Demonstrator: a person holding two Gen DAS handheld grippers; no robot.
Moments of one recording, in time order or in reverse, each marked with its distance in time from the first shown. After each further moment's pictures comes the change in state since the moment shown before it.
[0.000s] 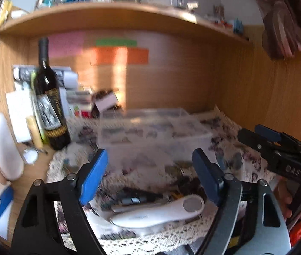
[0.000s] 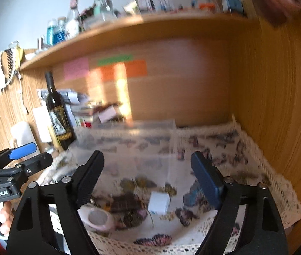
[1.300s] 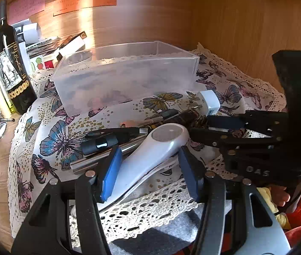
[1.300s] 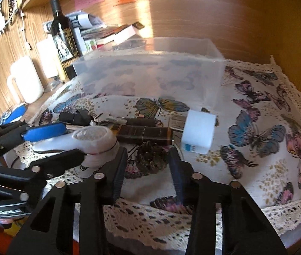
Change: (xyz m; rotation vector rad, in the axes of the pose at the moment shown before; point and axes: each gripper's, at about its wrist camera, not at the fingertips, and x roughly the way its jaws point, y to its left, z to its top) left arm 0.055 -0.021 -0.067 0.131 0.287 -0.104; right arm 0.071 0.021 -0.075 -0.077 0.390 0.129
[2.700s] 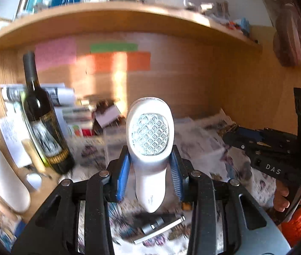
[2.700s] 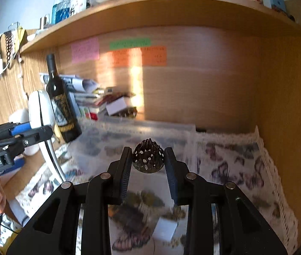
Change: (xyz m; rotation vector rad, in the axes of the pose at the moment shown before) left arm -0.071 0.058 0.113 -0.067 -0.266 0.109; right arm -0.057 -0.009 0.108 -0.045 -0.284 -0.068
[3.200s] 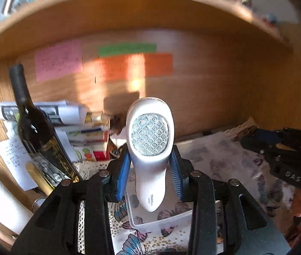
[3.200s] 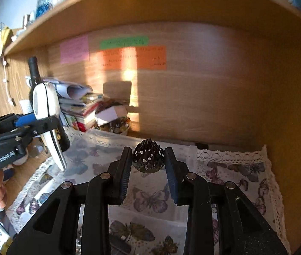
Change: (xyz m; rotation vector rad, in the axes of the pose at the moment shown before) left arm 0.081 0.024 0.033 0.025 0.031 0.120; right arm 0.061 -0.011 0.032 -0.025 0.042 -0.008
